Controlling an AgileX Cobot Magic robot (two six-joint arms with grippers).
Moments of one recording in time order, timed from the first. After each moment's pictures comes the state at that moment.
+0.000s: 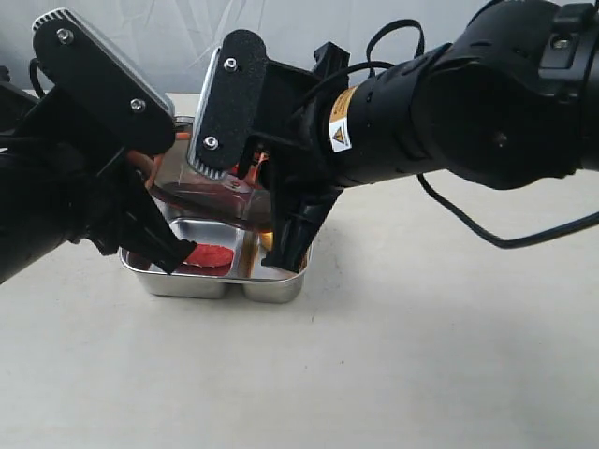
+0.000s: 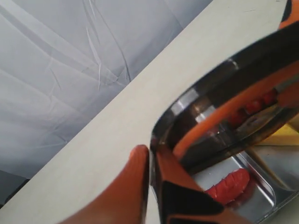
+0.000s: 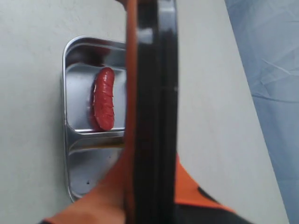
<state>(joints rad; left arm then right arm) -1.10 1.14 -0.66 -1.76 -0.80 2.02 1.02 1.50 -1.08 -0.13 0.41 -0.56</state>
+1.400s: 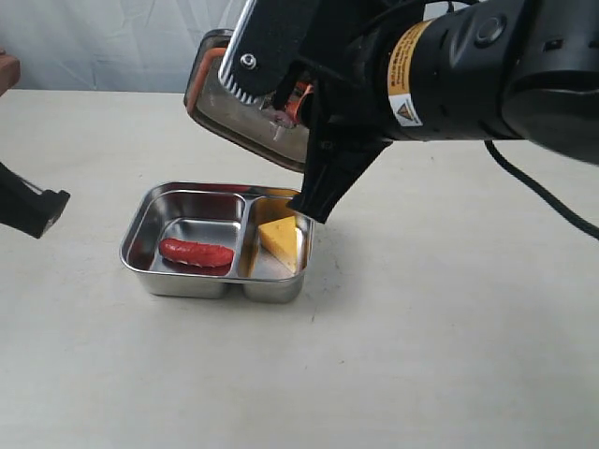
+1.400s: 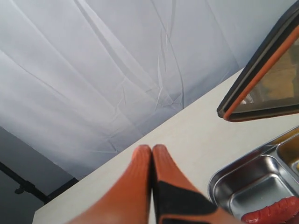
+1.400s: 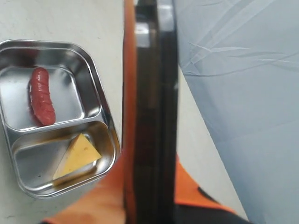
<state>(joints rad) -1.37 0.84 -0.67 -1.74 -1.22 2.07 1.06 1.37 -1.08 -0.64 0.51 0.00</state>
